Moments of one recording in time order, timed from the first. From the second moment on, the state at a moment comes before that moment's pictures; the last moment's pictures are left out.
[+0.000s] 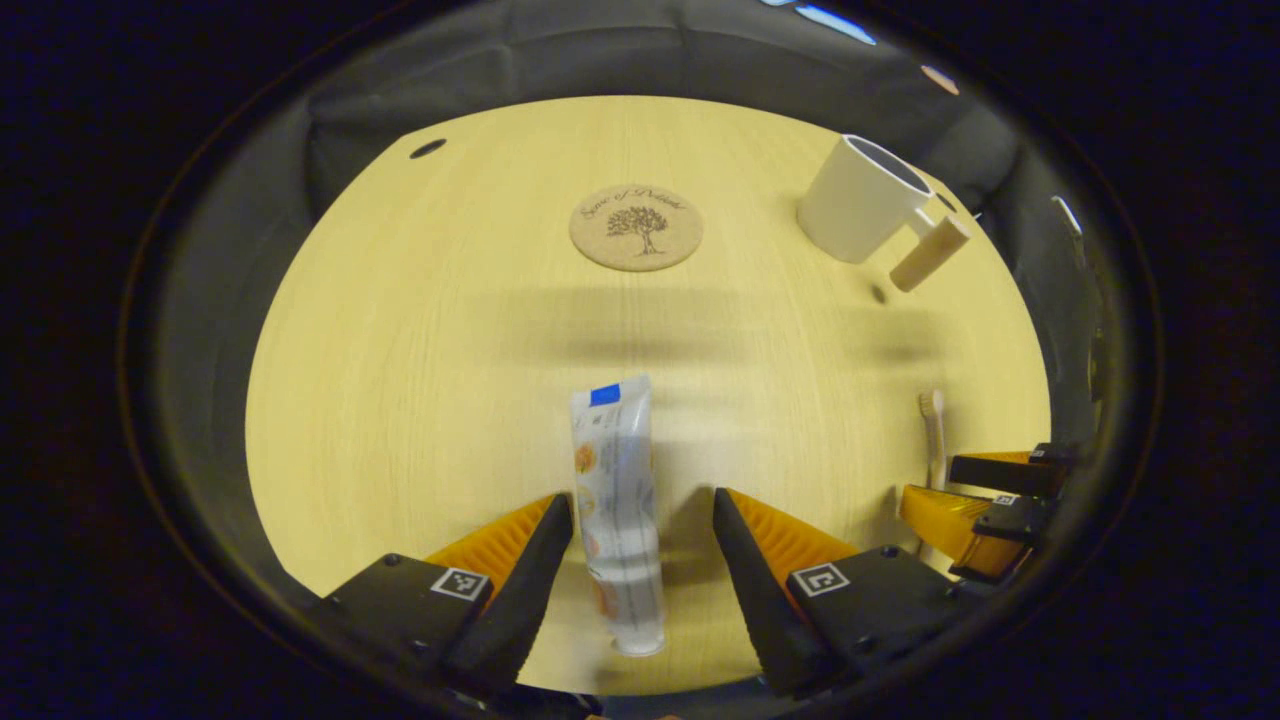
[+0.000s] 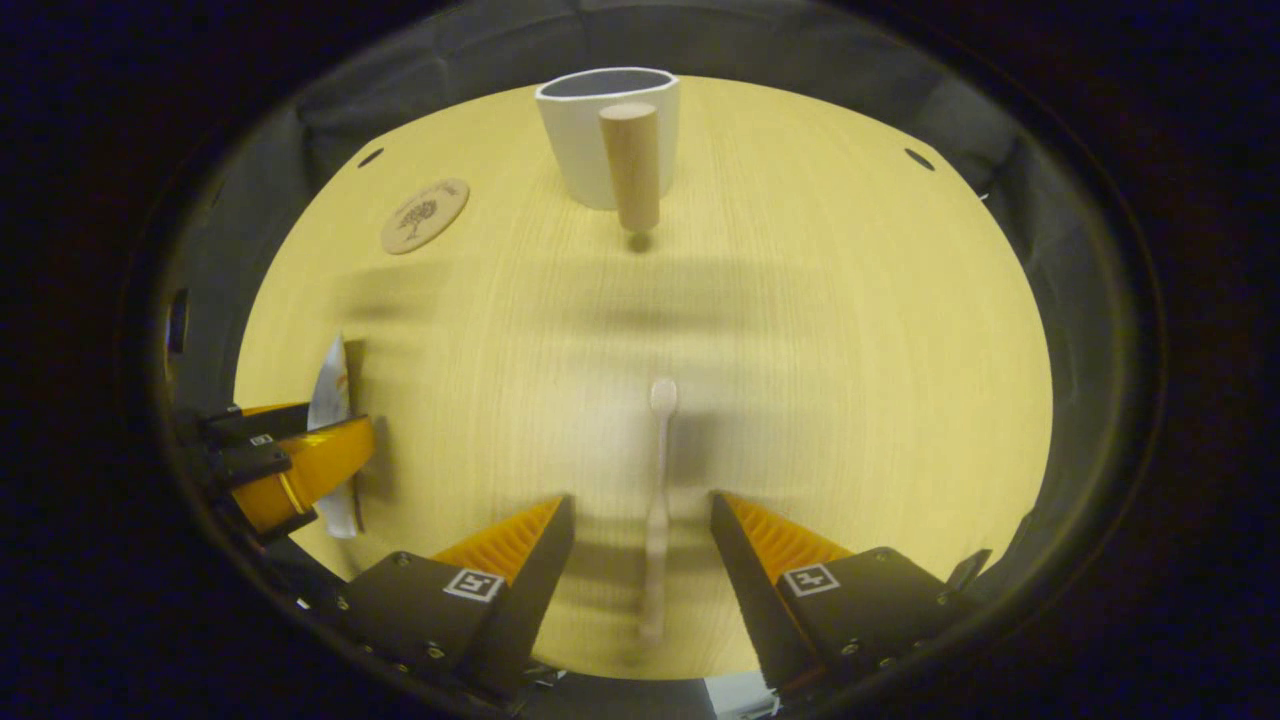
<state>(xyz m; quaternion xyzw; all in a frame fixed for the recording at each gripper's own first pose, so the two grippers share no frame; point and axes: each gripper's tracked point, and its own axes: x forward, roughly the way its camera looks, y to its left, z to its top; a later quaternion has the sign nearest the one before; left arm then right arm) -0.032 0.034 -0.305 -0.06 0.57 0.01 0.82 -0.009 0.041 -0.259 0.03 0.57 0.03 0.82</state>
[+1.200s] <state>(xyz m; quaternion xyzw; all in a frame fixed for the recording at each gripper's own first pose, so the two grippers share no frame) -0.030 0.051 -0.294 -0.03 0.52 0.01 0.85 -0.014 0.037 -0.249 0.03 0.54 0.06 0.84</state>
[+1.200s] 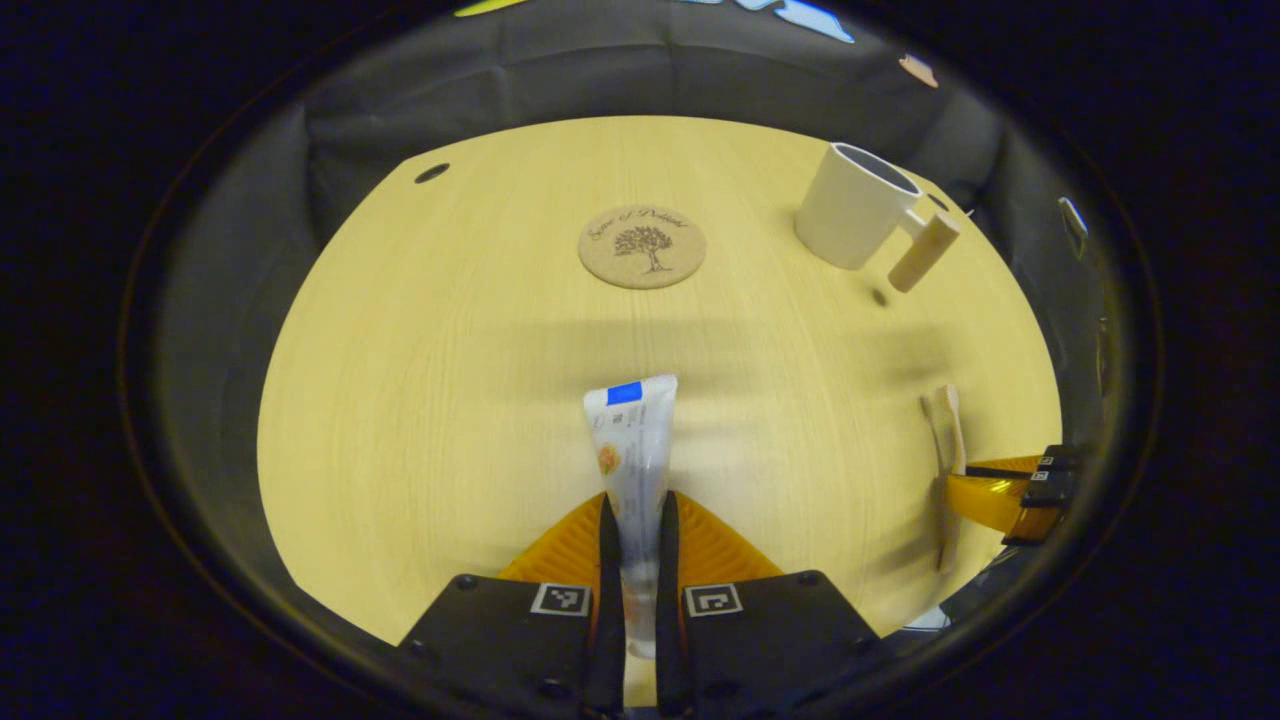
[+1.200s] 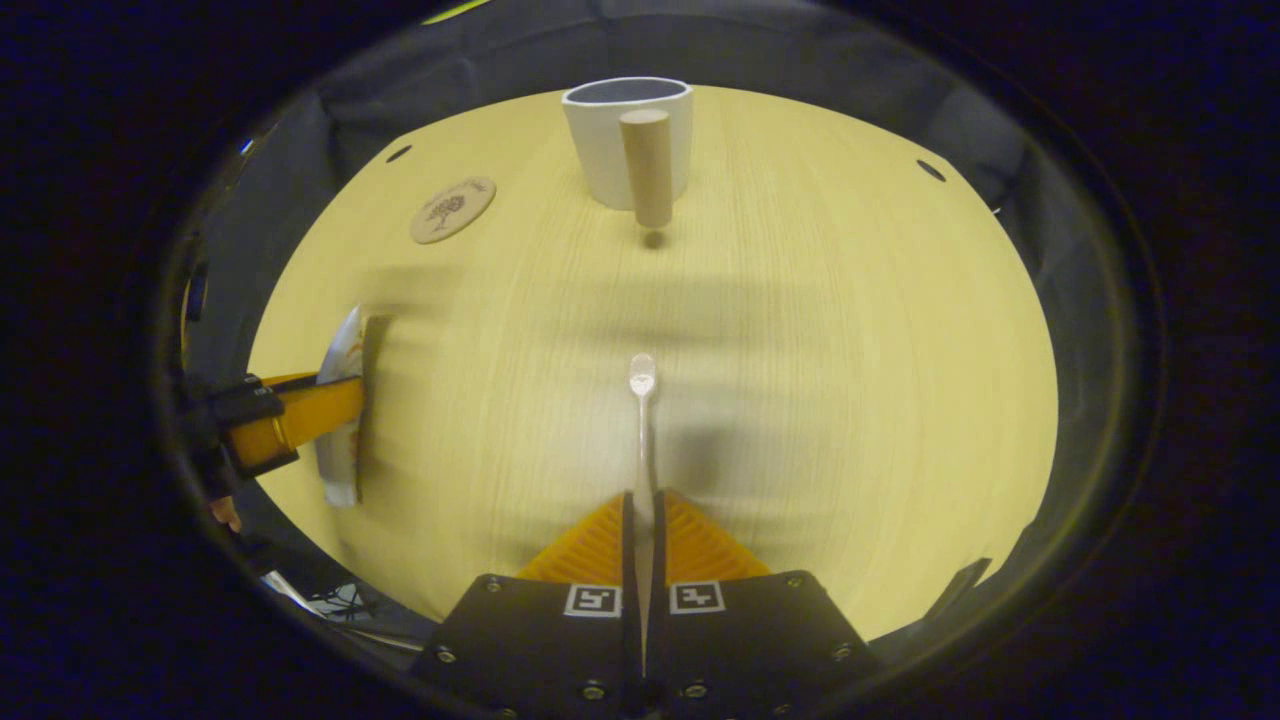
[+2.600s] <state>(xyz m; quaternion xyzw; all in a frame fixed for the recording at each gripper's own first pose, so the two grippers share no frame) 0.086 0.031 -0.111 -0.07 0.25 0.01 0.97 0.122 0.059 -0.041 0.06 0.19 0.11 0.97</state>
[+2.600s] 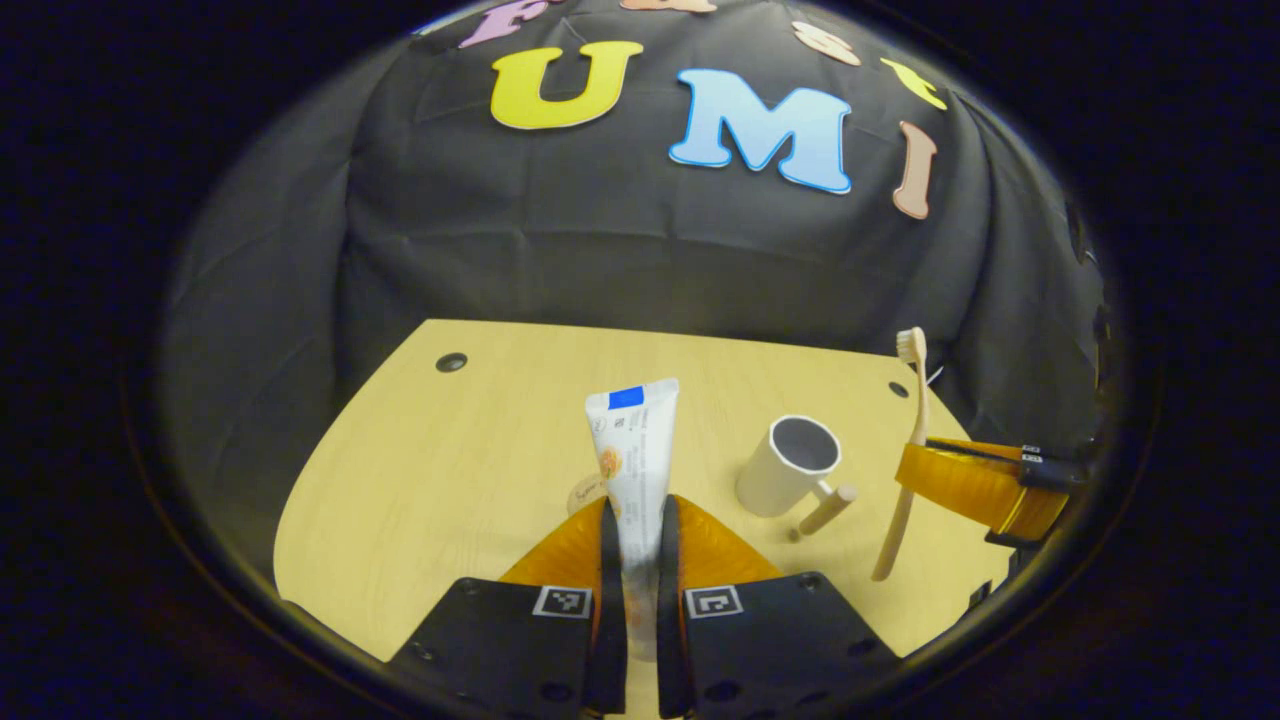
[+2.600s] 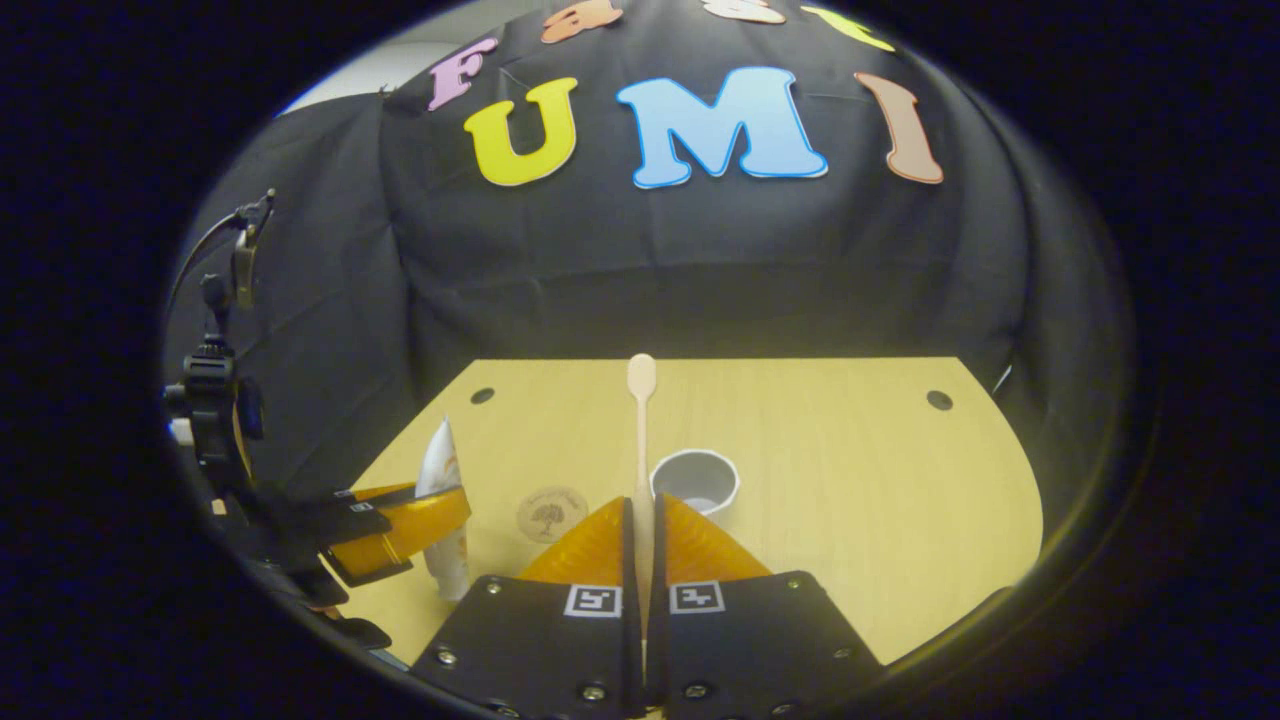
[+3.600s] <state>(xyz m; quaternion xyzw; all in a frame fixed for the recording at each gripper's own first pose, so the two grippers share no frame) 0.137 0.028 -0.058 -0.09 0.14 0.00 0.99 0.248 0.048 -0.064 0.01 0.10 0.08 0.99</state>
